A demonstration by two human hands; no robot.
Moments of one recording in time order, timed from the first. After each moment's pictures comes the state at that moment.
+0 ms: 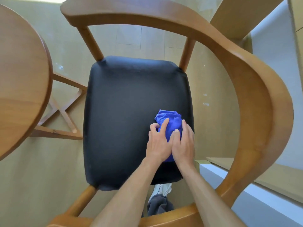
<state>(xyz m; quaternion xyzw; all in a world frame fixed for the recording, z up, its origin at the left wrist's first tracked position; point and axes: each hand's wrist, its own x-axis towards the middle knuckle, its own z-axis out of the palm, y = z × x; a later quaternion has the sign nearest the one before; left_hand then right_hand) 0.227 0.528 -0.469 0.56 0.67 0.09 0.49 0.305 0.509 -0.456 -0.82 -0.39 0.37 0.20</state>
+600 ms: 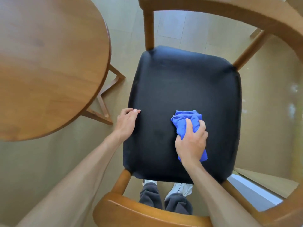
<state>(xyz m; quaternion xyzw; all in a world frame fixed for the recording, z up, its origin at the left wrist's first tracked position) -0.013 0.553 -0.479 0.38 0.76 0.14 0.50 0.199 0.508 -0.504 -0.79 -0.58 0.18 0.06</state>
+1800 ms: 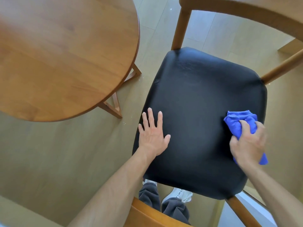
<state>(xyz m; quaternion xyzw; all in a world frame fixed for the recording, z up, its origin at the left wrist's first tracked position) 0.034 0.518 -0.497 0.59 0.74 -0.14 0.29 0.310 0.564 -0.509 -0.77 -0.63 0.09 0.05</state>
